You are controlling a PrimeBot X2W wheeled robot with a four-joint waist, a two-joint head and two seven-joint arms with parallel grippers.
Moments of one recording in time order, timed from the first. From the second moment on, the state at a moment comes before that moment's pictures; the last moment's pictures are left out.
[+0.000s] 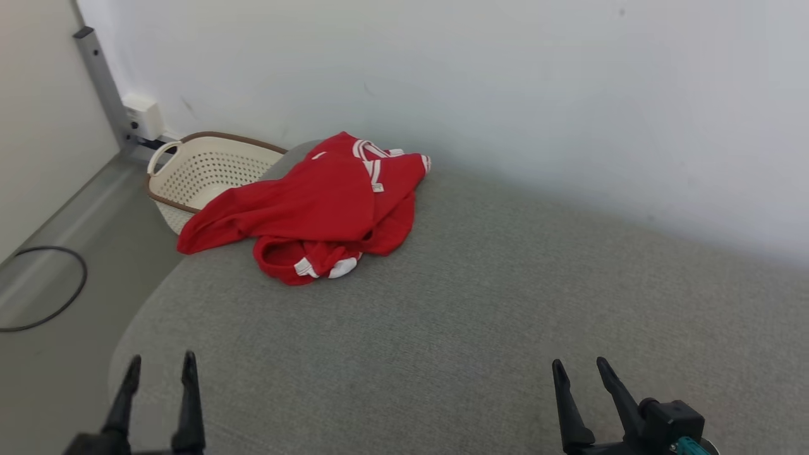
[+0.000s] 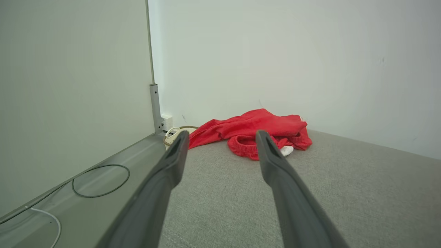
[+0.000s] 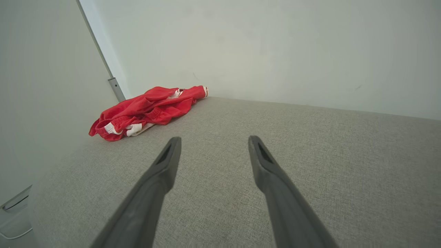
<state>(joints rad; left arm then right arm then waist) -0.04 0.11 0.01 0.05 -0.12 0.06 -0.26 -0.04 -0.05 0.22 0.22 0.17 0.13 -0.22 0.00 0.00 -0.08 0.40</state>
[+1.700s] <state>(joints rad) -1.09 0.46 0.03 0.99 -0.30 -0.09 0.27 -0.28 -0.05 0.26 0.12 0.09 0.13 -0.21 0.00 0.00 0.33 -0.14</state>
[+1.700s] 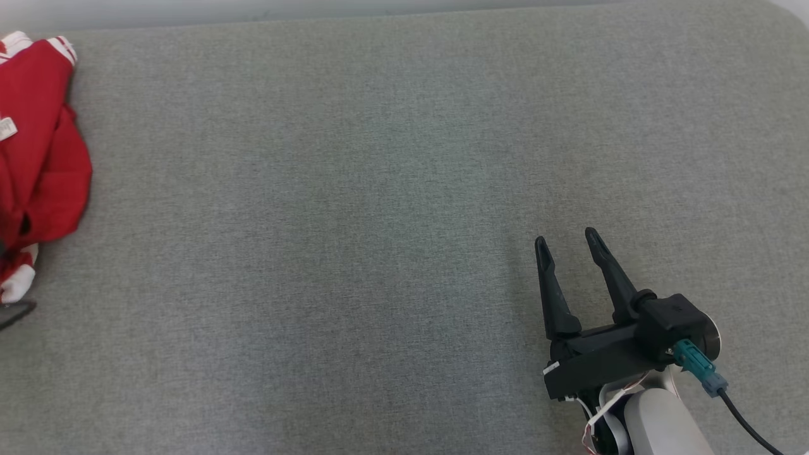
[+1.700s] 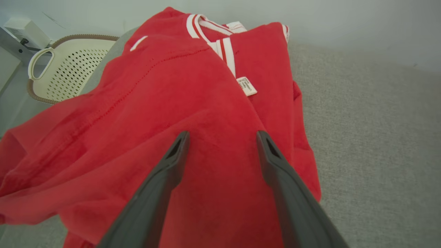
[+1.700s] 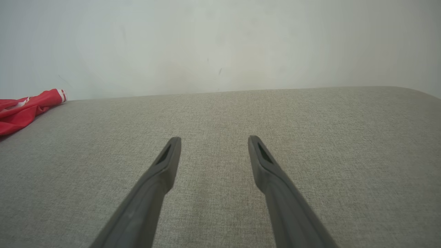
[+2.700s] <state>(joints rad) -1.23 0.46 -0.21 0.96 -0.17 -0.12 -0.08 -0.25 -0.05 0.26 0.16 0.12 0.13 -0.21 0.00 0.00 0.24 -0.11</state>
